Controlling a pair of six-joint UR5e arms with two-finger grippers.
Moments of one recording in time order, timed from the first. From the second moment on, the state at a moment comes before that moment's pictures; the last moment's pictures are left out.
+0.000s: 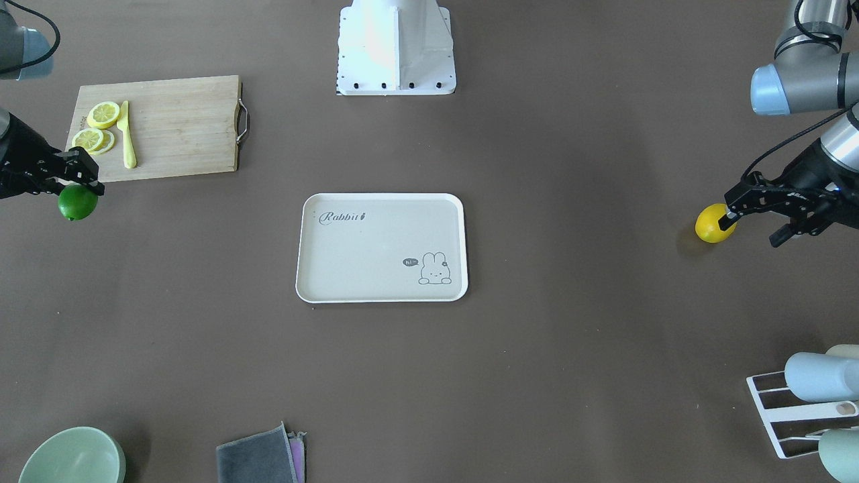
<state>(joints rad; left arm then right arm) -1.17 -1.66 -1.64 -2.21 -2.30 -0.55 0.98 -1.73 1.80 -0.93 2.30 0.74</state>
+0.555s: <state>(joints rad) -1.08 -1.63 -1.61 -2.37 -2.24 -0.45 1.01 -1.66 1.89 -0.94 2.32 0.81</state>
